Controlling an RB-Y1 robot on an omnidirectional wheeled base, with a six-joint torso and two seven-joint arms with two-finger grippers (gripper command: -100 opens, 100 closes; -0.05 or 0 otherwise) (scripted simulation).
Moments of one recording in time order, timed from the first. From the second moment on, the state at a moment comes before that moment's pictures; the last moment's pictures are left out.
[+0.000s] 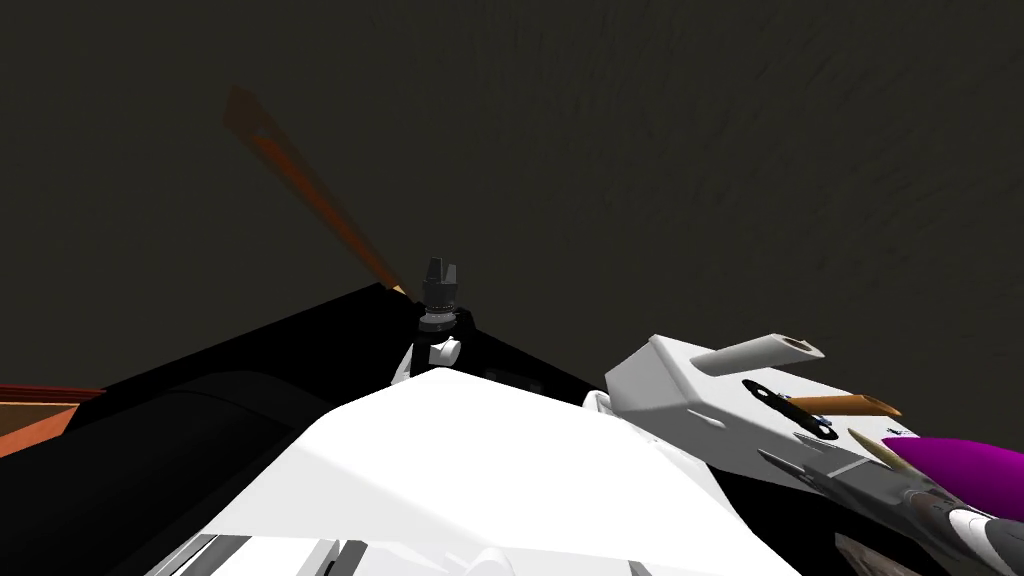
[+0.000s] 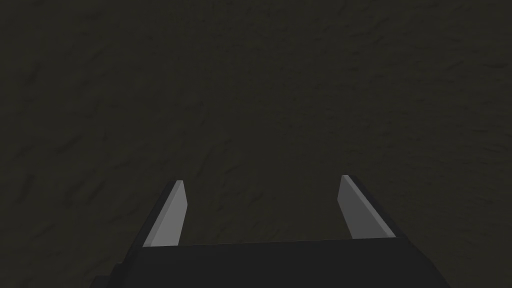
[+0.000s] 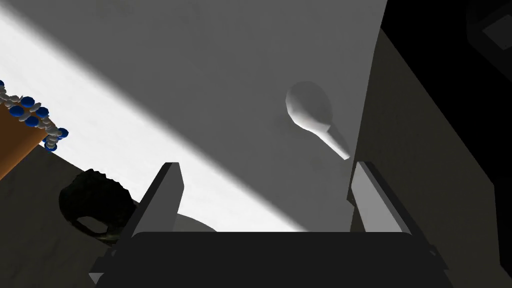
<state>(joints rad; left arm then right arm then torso) 0.46 0.03 -0.02 -2.30 -0.05 -0.62 -0.16 0.74 -1.51 -0.04 -0.99 0.63 -0.71 0.31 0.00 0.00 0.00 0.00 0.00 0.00</state>
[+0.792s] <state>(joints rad) 0.46 0.03 -0.02 -2.30 -0.05 -0.62 -0.16 0.73 -1.53 -0.03 -0.92 0.70 -0.71 0.35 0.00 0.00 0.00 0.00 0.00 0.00</state>
